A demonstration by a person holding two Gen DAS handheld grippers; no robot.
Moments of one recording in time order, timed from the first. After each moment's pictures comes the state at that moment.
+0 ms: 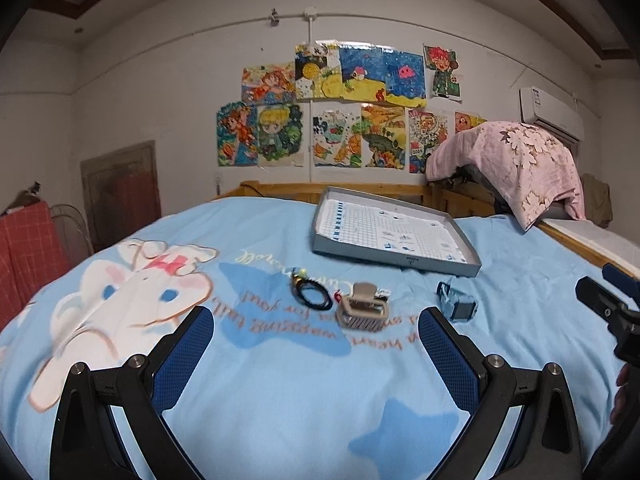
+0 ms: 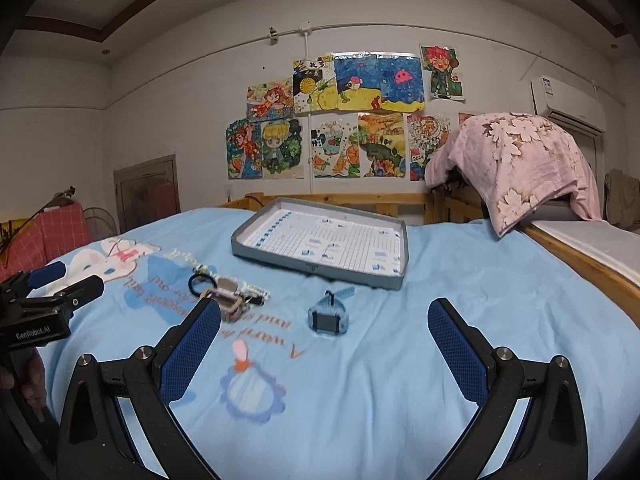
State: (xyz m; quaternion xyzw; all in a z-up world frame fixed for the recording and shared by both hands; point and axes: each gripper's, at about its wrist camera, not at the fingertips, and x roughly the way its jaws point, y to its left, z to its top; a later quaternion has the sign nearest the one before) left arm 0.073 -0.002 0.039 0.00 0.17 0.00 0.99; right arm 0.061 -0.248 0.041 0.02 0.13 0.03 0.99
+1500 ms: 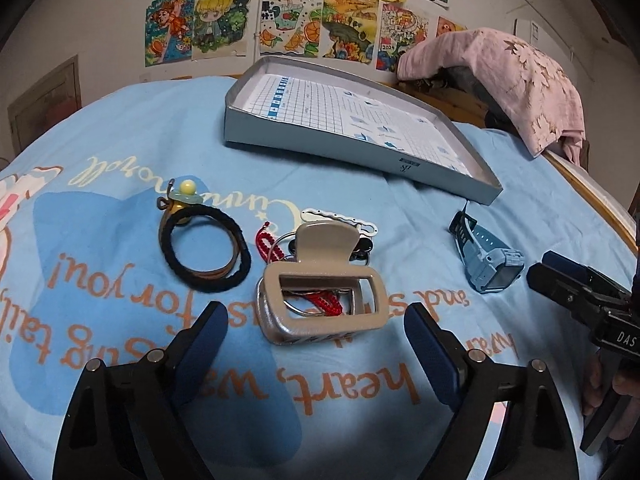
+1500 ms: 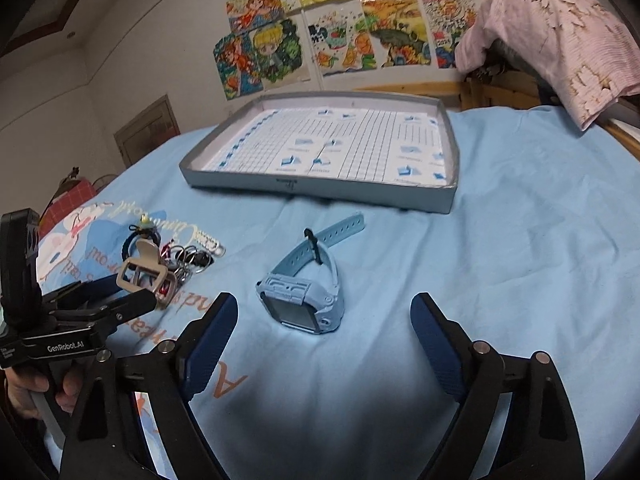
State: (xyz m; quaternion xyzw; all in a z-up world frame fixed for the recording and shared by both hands) left arm 0.254 -0.040 -0.059 -0.01 0.35 -0.09 0.93; right arm 0.243 -0.264 -0.057 0.09 0.32 0.11 0.94
